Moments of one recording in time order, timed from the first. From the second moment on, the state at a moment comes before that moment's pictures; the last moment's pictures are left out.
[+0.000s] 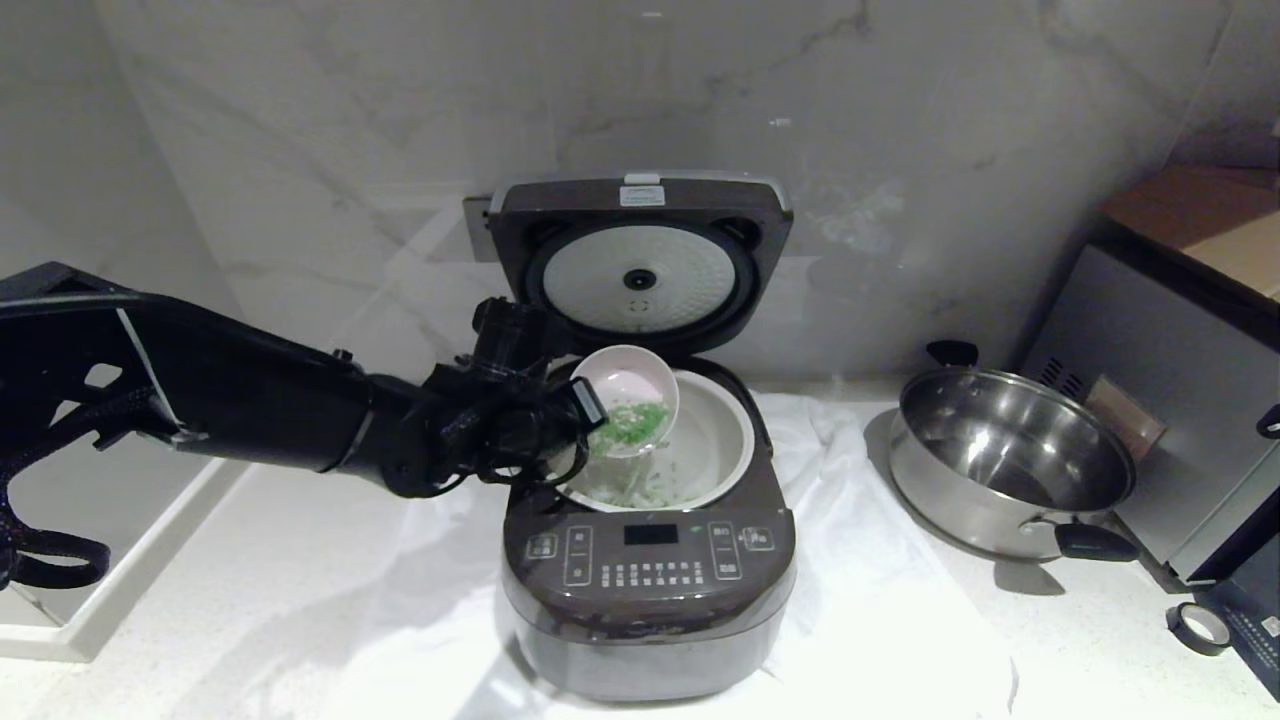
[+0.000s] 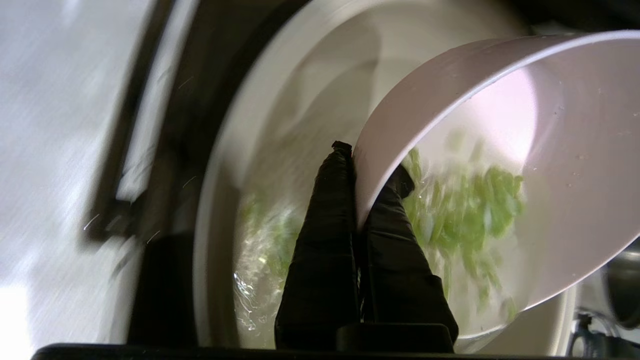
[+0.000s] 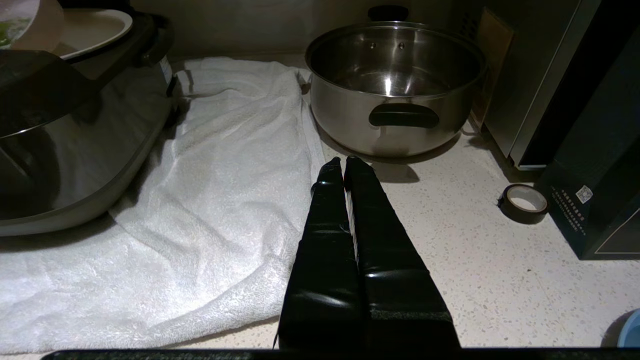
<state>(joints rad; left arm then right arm) -0.55 2.03 -1.22 -0.27 0.11 -0.82 0.00 0.00 0.00 0.00 0.00 0.02</state>
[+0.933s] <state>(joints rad) -0.57 2.25 -1.04 -1.28 0.20 -0.48 0.00 0.00 0.00 0.00 0.00 0.02</state>
